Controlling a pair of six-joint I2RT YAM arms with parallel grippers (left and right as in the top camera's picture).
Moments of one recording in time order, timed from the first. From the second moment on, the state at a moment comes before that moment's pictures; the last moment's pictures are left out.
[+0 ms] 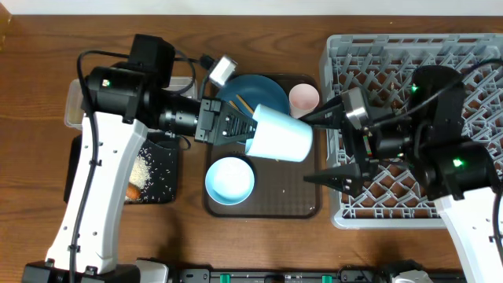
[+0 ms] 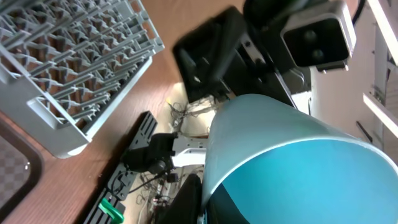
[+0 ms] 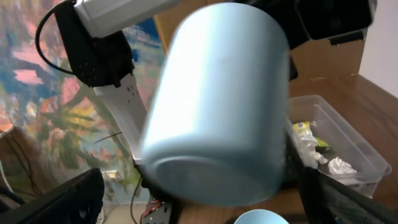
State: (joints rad) left arm -0.20 1.52 1.68 -1.52 1.38 0.18; right arm 0.22 1.19 1.23 -0.64 -1.43 -0.34
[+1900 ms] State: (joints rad) left arm -0.25 1.52 1.68 -1.49 1.36 0.20; right arm 0.27 1.23 1.23 -0.34 -1.50 -0.16
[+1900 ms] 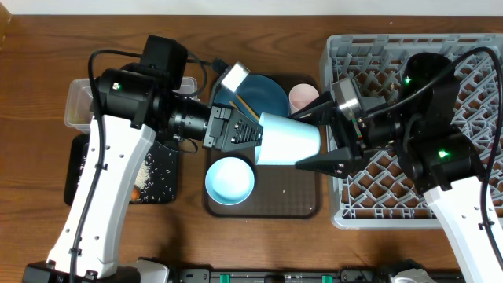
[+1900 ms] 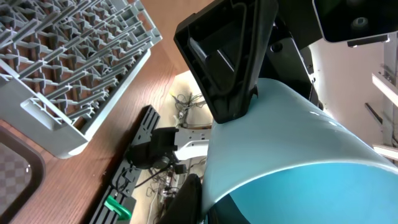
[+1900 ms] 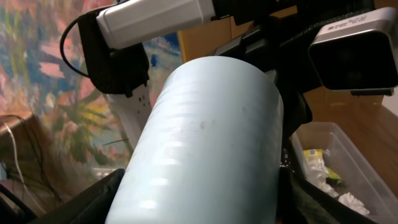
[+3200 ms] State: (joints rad) left arm -0.14 1.52 1.68 -1.50 1.20 0.20; right arm 0.26 1.23 1.23 -0.51 -1.26 0.02
